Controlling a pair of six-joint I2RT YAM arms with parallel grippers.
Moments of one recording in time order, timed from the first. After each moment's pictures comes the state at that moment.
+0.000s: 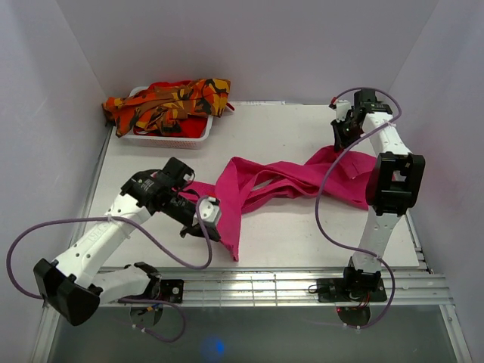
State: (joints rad) left arm -0.54 1.13 1.13 -1.23 1.03 1.15; right arm -0.04 2.03 1.79 -0.89 -0.28 -0.42
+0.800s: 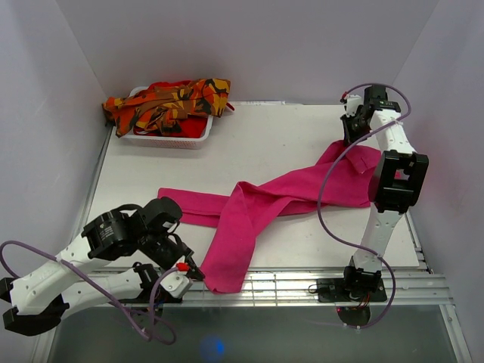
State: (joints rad) left arm -1.04 0.78 1.09 -1.29 0.82 1.13; right arm -0.10 2.09 1.88 -0.88 -0.23 -0.40
